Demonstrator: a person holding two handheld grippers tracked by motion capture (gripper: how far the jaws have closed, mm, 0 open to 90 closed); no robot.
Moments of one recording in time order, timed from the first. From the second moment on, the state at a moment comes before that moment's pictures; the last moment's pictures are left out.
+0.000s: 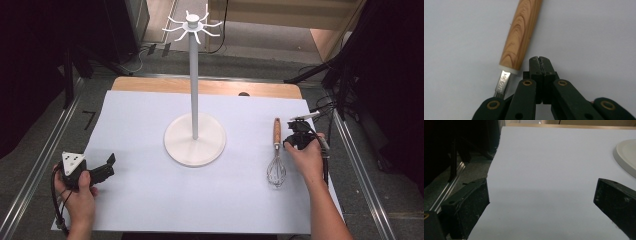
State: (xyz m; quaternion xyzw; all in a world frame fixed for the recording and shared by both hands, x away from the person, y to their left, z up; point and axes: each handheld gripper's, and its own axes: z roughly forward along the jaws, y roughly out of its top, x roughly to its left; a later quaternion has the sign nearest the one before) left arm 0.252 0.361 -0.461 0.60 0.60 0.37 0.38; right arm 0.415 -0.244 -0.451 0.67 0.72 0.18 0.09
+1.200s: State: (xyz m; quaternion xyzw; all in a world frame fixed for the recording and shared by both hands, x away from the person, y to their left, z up) left arm 0.252 0.362 -0.462 0.60 0.59 0.37 0.39; right arm 0.428 -0.232 -0.445 0.66 0.71 0.20 0.11
